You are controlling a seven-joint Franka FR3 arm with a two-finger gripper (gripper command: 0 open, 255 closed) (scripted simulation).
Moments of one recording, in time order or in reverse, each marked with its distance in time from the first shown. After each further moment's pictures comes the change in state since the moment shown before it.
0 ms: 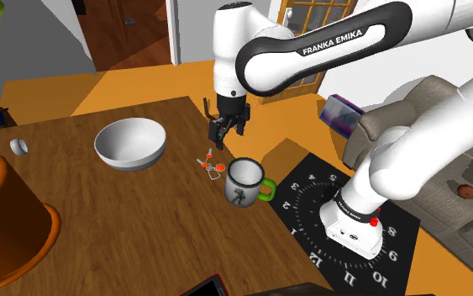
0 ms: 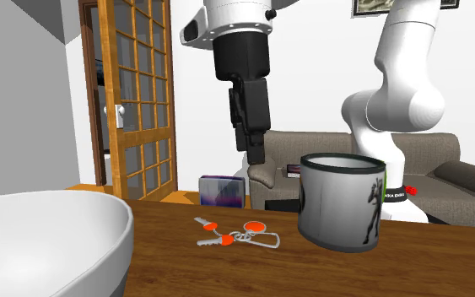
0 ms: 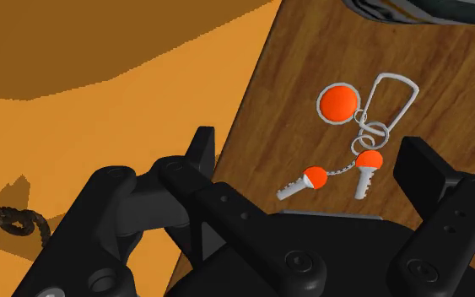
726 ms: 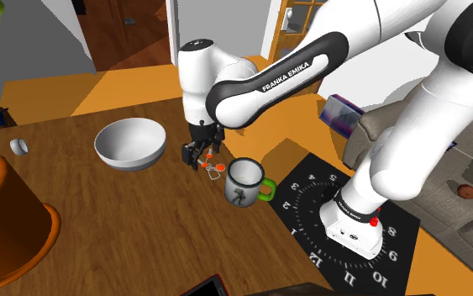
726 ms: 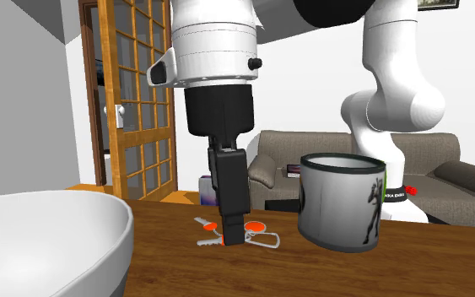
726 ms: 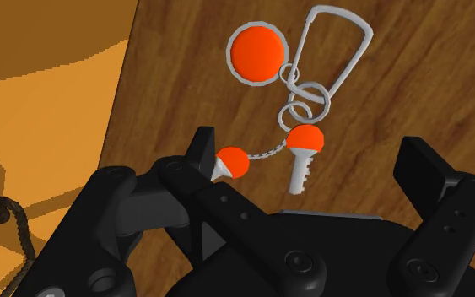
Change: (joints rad) arm 0.028 0.287 0.078 0.112 -0.150 0.164 0.175
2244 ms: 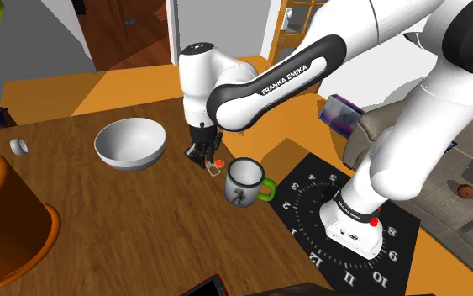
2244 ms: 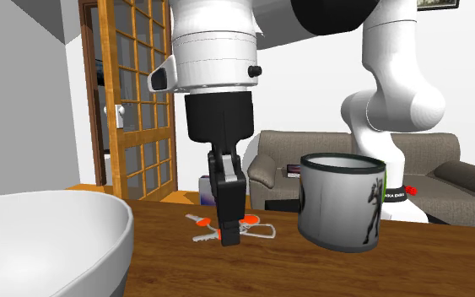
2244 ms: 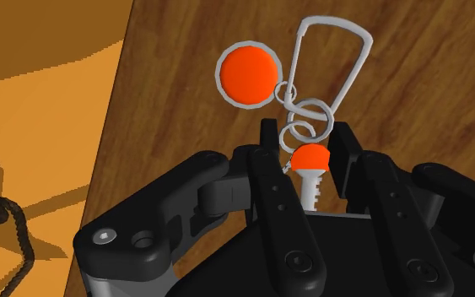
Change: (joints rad) arm 0.000 0.008 -0.001 -0.010 -0.006 0.021 0.003
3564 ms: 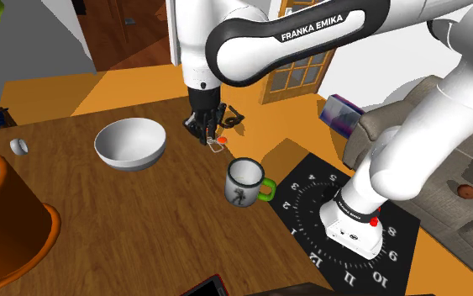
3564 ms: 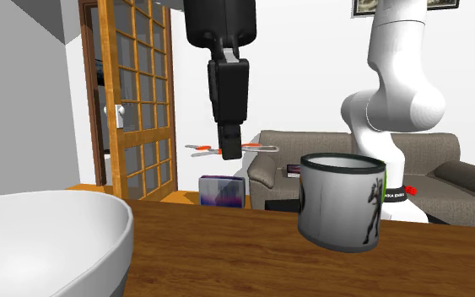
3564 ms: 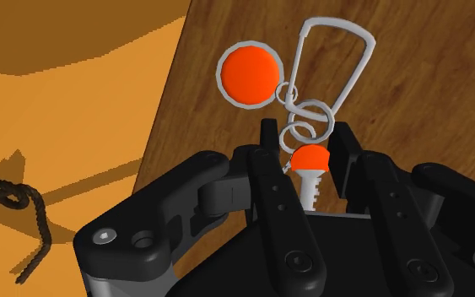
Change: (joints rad) arm -0.006 -0.130 -0.006 0.141 0.065 -0.259 -0.047
